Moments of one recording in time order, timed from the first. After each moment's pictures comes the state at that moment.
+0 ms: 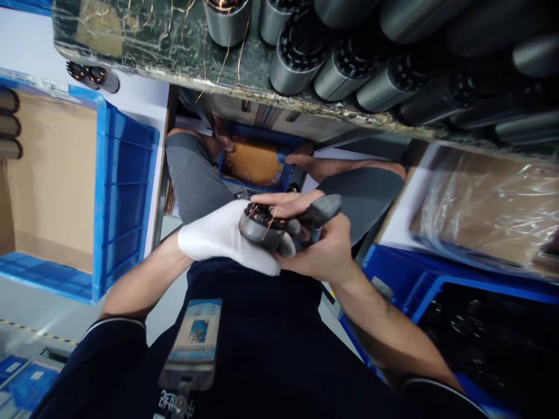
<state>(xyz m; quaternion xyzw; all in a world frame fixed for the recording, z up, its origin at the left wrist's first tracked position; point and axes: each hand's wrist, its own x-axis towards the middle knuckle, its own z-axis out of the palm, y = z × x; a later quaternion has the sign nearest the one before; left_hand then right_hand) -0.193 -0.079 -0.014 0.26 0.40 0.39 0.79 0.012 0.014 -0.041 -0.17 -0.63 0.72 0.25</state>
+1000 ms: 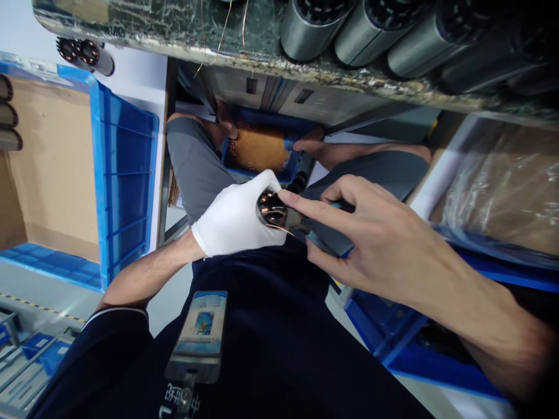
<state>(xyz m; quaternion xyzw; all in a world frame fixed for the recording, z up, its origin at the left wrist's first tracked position) -0.168 -0.082 -0.015 0.46 0.69 0.28 0.48 0.049 0.055 0.006 -0.12 -0.94 0.33 0.00</state>
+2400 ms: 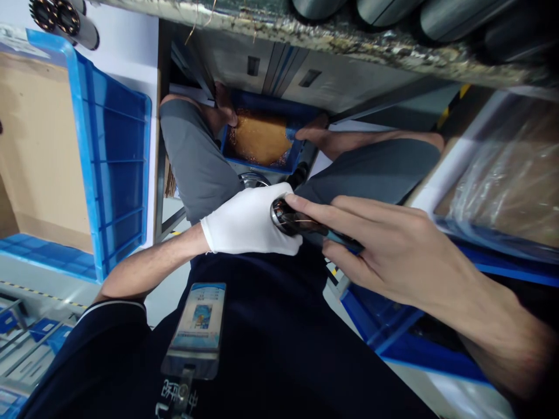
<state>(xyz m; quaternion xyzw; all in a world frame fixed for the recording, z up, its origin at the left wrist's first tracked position) -0.151 -0.080 -0.025 0.46 0.61 0.28 0.58 0.071 0.050 0.000 -0.10 -0.93 0.35 -0.02</state>
